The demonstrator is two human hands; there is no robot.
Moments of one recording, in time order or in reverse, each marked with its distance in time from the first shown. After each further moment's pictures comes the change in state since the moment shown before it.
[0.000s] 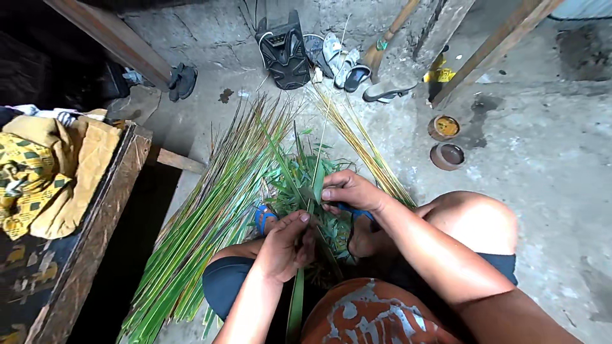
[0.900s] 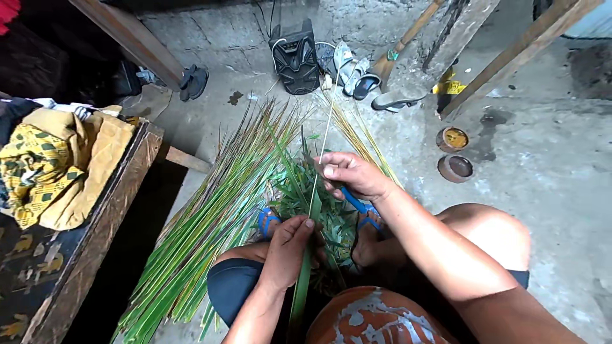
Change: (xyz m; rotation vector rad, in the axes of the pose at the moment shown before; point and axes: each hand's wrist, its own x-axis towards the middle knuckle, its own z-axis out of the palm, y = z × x) left_hand -0.009 0.000 0.008 0.469 0.266 0.203; right_hand 0.038 -0.030 -0.003 0.094 0.088 0.070
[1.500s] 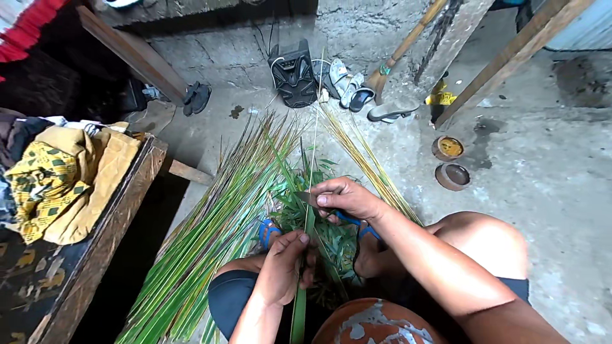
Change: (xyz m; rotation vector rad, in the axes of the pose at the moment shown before) left_hand -0.006 0.001 -0.012 -0.316 -0.144 -0.076; right_hand -0.010 0.012 0.011 -0.073 -0.066 -0.005
